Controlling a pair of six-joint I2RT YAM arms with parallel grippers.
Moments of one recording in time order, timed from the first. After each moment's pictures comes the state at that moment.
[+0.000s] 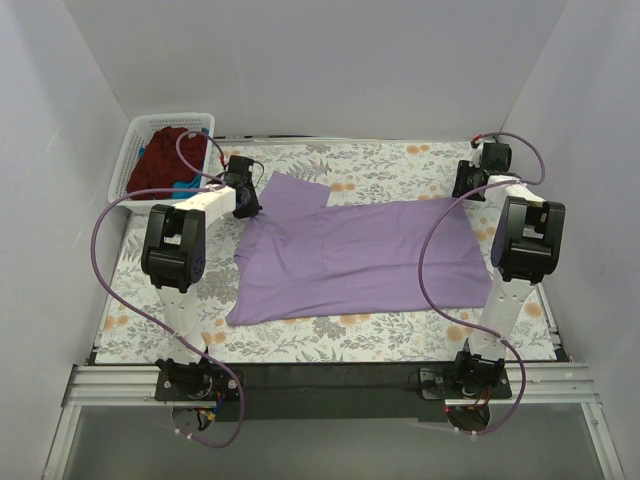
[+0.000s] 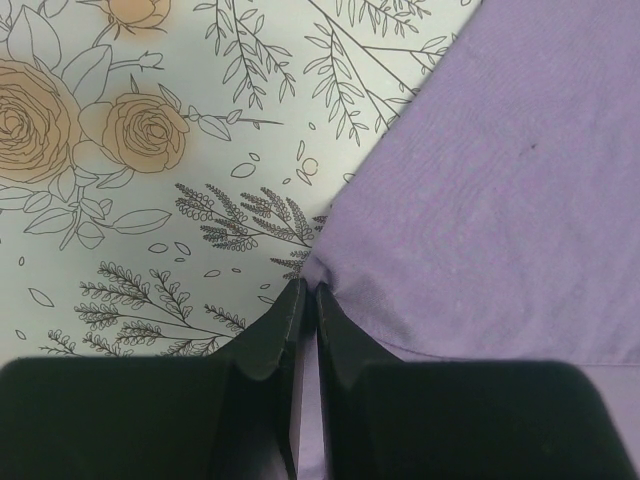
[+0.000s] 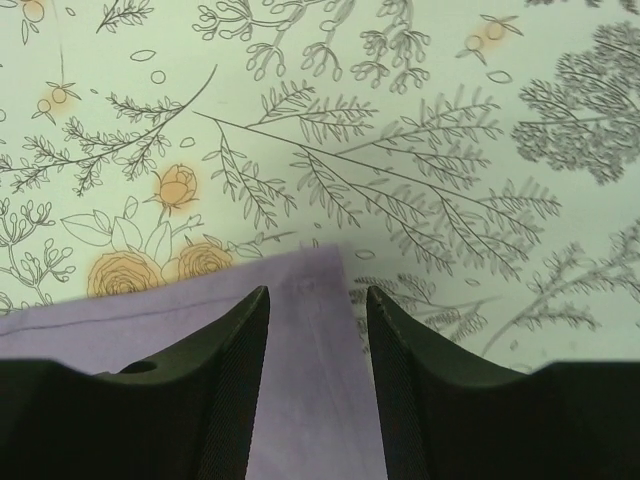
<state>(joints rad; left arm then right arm) -0.21 2.06 1.42 -0.34 -0.16 -0.44 -0.14 2.06 1.47 -0.22 -0.11 0.02</state>
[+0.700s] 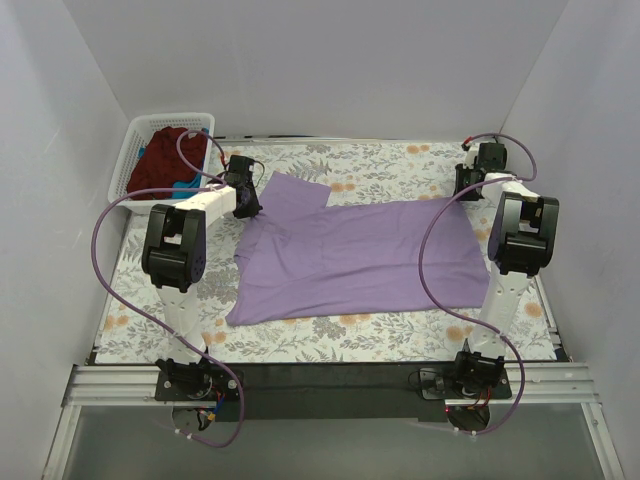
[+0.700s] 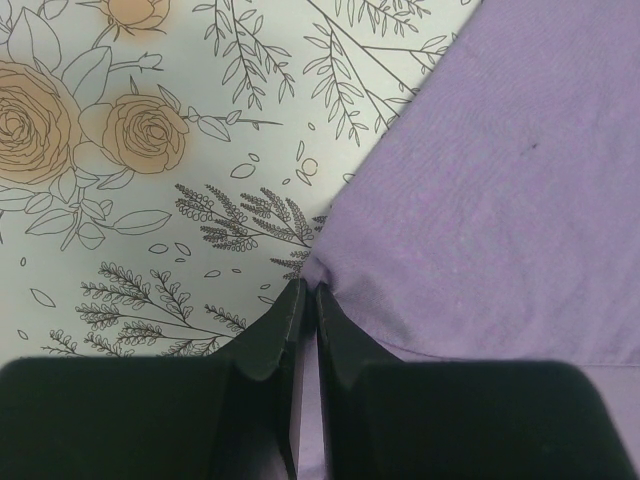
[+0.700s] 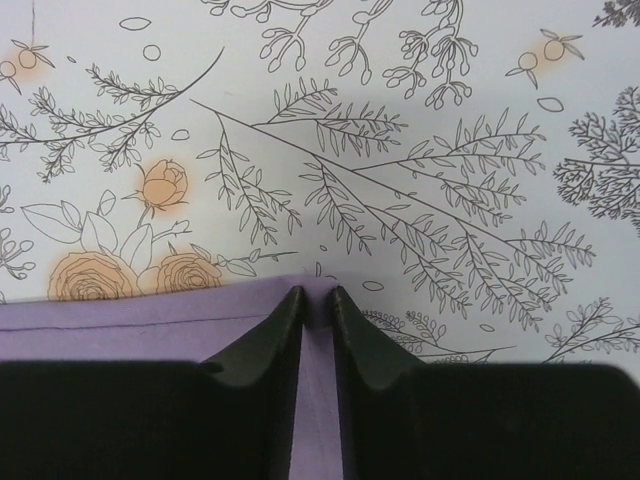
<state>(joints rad) -0.21 2.06 1.43 -0.34 -0.17 -0.43 -0.14 2.18 1.57 -0.27 -0.17 -0.10</state>
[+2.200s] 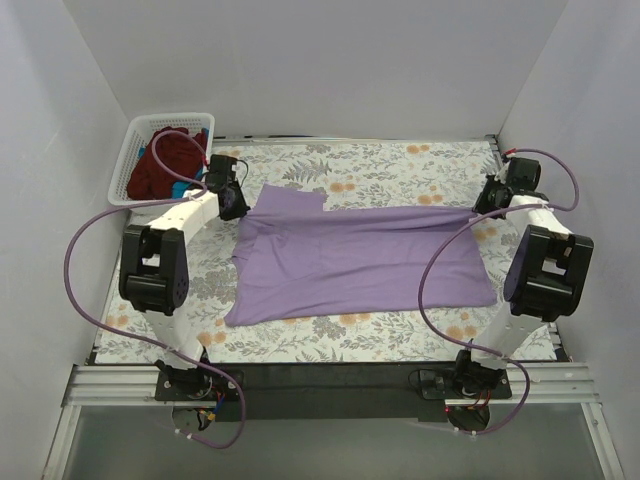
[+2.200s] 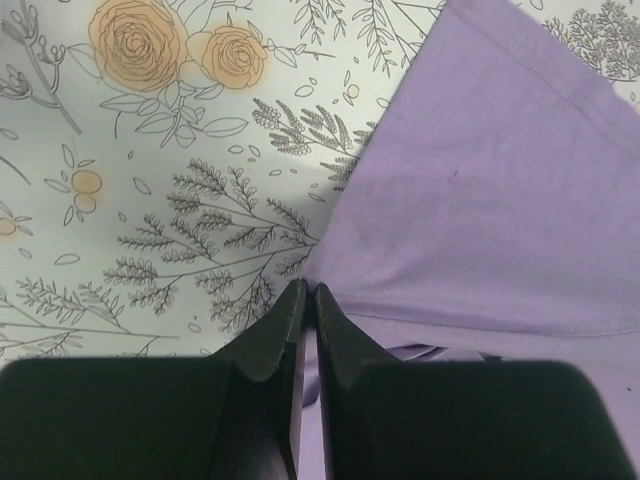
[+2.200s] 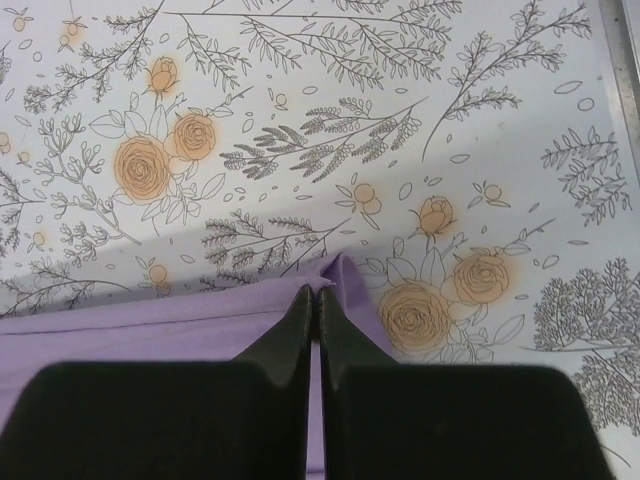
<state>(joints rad) -0.16 1.84 1.30 -0.40 -0.13 -0.45 -0.25 1.76 1.21 -0.26 -0.17 0.16</state>
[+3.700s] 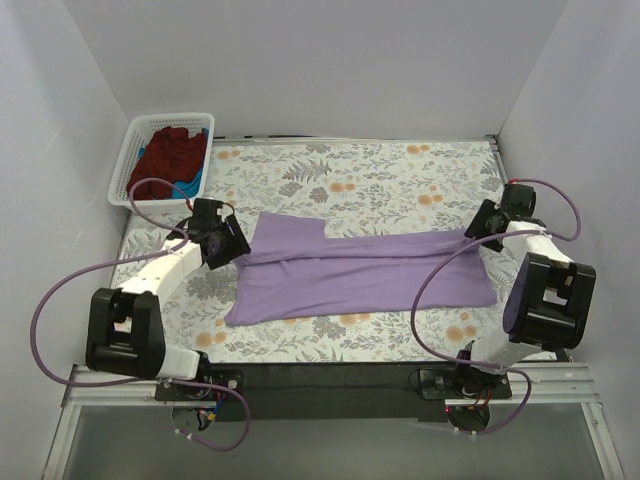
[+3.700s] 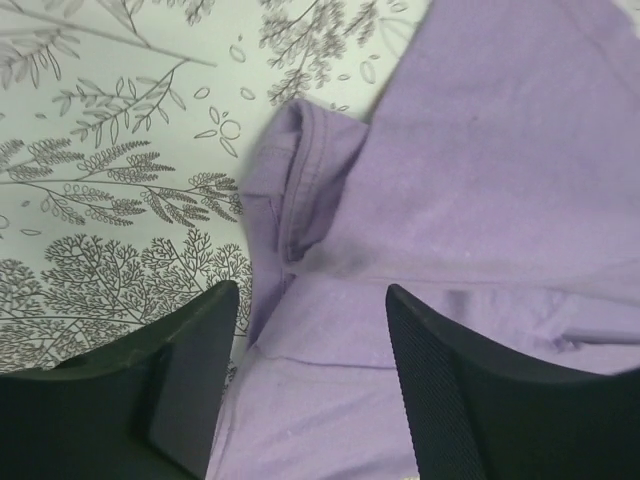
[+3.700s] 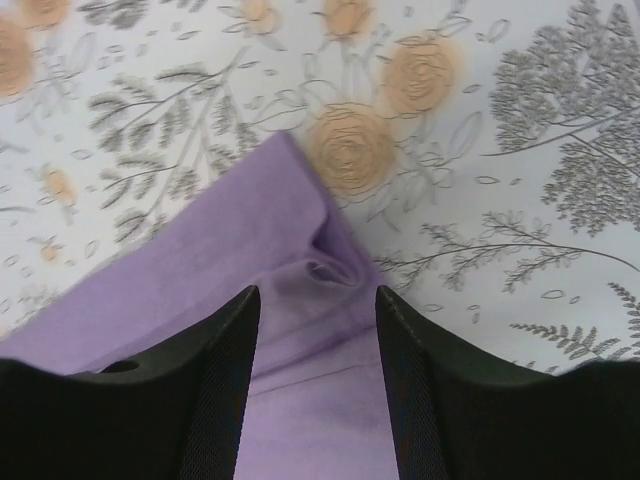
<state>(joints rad) -0.16 1.43 0.83 -0.42 -0.01 -0.58 -0.26 1.58 0.93 -0.29 -0.05 0.29</state>
